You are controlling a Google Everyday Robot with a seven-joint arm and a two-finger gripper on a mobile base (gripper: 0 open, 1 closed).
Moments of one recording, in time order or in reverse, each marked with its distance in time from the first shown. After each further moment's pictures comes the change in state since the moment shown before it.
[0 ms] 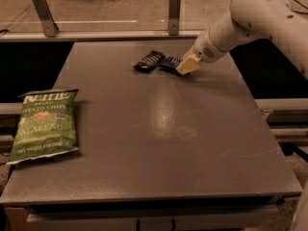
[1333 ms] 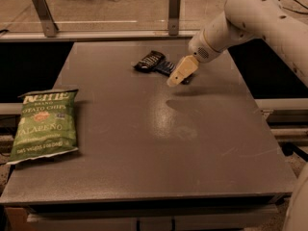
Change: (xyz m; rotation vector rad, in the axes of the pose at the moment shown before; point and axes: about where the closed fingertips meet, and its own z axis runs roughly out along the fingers) arm -0.012 0.006 0.013 -0.035 -0.022 -0.003
